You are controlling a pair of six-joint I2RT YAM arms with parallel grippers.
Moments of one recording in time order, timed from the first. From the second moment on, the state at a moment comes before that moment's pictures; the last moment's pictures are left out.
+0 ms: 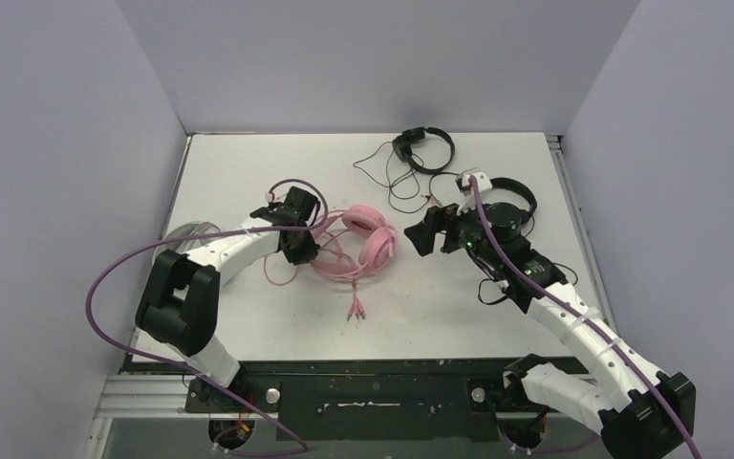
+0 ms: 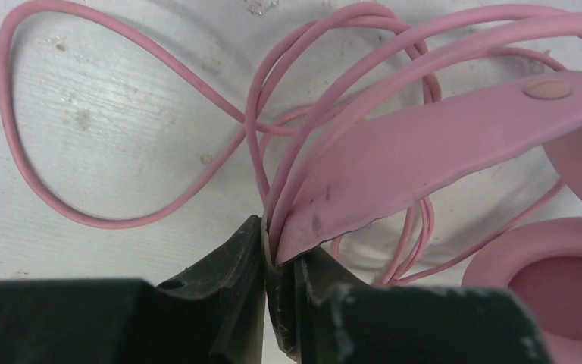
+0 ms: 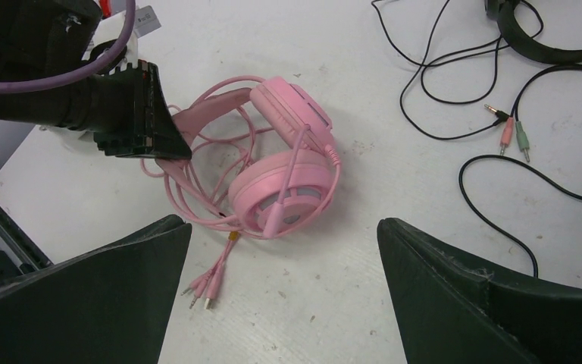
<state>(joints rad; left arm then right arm) -0.46 1.63 1.07 -0.61 -0.16 -0.87 0.49 0.99 0.80 -0.11 -0.20 0.26</state>
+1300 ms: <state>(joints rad) -0.57 1.27 0.68 -0.62 -0.25 -1.19 0.50 0.95 0.76 -0.11 -0.21 0.30</state>
